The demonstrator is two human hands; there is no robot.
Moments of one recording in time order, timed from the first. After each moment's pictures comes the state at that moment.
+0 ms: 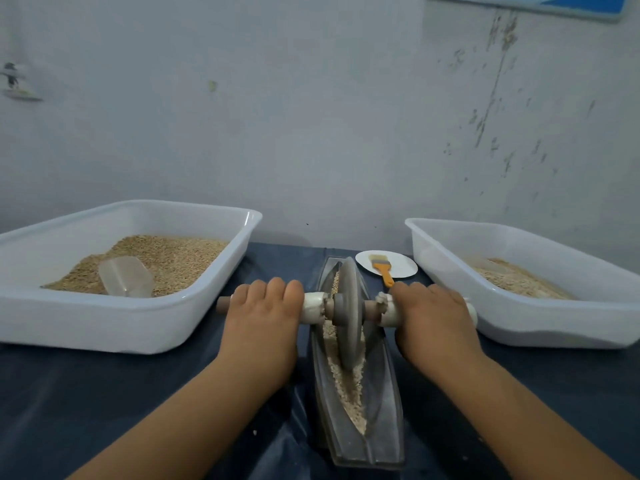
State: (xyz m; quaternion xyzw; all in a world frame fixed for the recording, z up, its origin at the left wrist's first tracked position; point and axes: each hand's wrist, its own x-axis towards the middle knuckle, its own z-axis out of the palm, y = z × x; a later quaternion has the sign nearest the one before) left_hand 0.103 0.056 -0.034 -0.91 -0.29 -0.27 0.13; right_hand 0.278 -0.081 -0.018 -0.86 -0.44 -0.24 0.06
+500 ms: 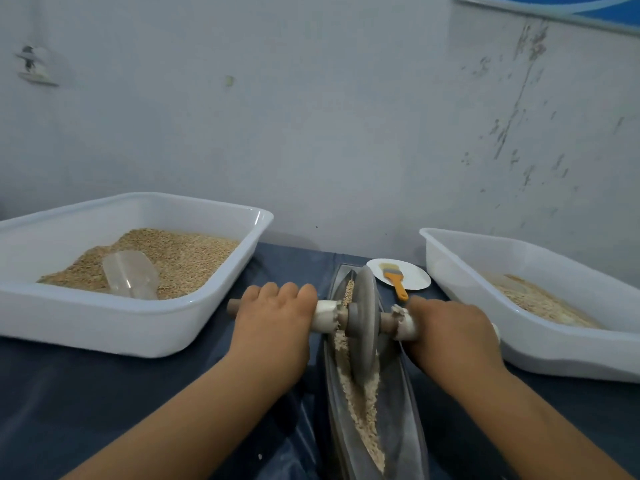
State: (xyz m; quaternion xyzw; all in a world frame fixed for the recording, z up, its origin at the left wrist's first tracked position) left_hand 0.114 0.072 -0.033 -0.91 -0.30 -0.26 0.10; right_hand 0.293 -0.068 -0.014 -0.86 -0.44 -0.25 0.00
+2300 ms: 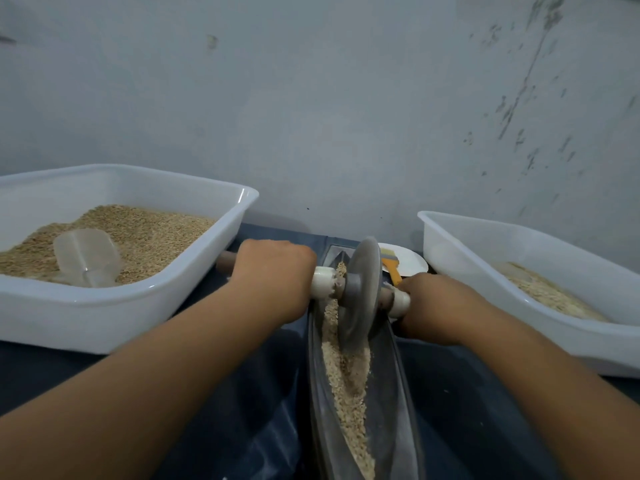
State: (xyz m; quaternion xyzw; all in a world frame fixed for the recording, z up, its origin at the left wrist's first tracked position) left_hand 0.164 0.103 0.000 -0.92 -0.33 -0.16 0.14; right_hand 0.338 -0.034 -0.001 -0.88 -0.47 -0.03 -0.02
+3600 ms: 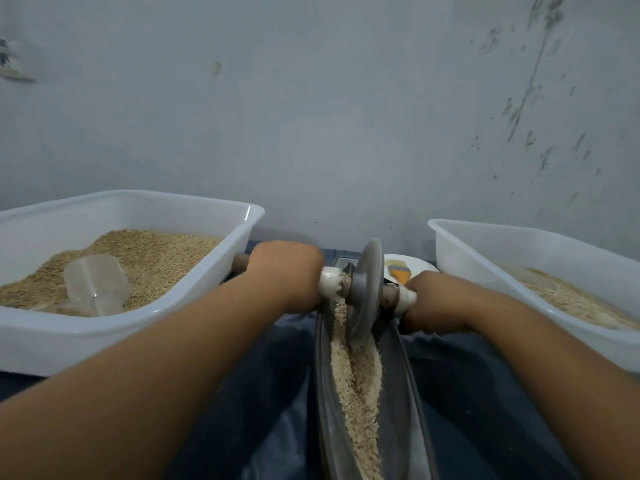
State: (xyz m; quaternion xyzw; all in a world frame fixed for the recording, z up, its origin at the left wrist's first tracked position) left_hand 0.183 0.125 0.017 -0.94 -0.30 -0.12 0.09; right_hand 0.354 -0.012 0.010 -0.89 -0.45 0.09 0.07
